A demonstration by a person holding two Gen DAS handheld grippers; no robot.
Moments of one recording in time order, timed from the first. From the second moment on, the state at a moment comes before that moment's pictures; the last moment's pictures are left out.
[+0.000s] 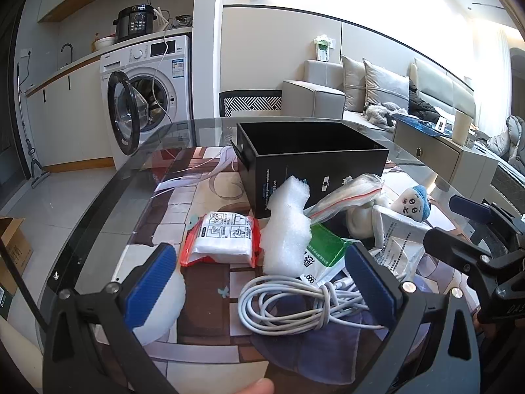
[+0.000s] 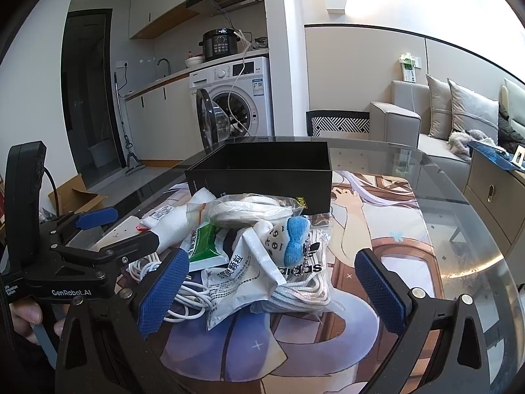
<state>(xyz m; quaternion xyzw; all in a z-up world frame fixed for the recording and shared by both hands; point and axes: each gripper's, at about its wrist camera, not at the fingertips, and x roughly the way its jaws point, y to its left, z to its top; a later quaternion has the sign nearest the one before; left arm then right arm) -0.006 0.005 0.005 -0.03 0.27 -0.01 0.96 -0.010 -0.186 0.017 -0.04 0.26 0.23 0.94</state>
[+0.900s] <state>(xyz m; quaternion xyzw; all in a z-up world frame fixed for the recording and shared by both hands) -0.010 0.003 0.007 -0.04 0.26 -0.01 0.96 -0.015 -0.179 0.020 -0.05 0.25 0.24 0.94</state>
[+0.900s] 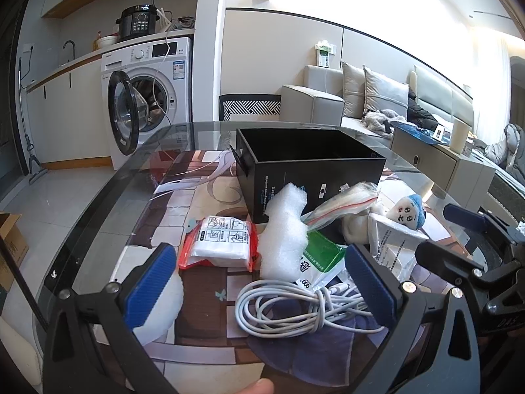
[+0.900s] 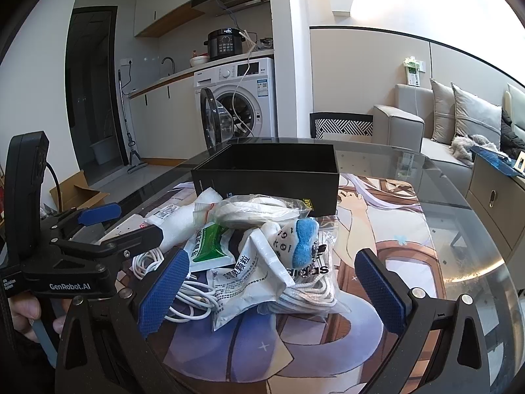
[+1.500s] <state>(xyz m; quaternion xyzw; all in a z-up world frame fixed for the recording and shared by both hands) -0.013 0.005 0.008 -0.04 0.26 -0.01 0.96 -0.014 -0.179 0.018 -0.05 0.26 0.24 0.94</state>
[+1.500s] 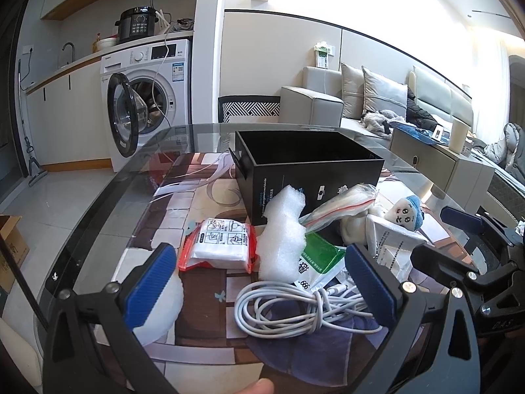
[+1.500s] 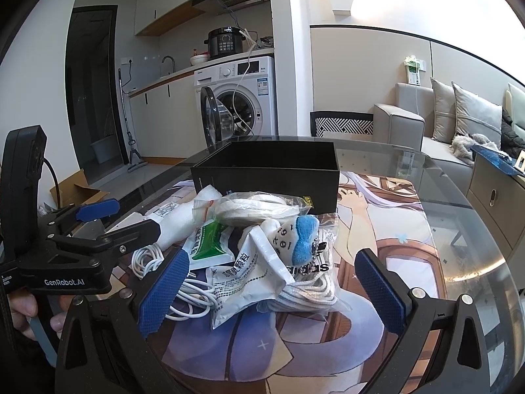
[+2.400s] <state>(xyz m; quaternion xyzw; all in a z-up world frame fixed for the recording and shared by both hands) -0.005 0.006 0.002 -0.03 0.28 -0.02 0.96 -0.003 -0.184 0.012 -0.04 0.28 0.21 0.93</state>
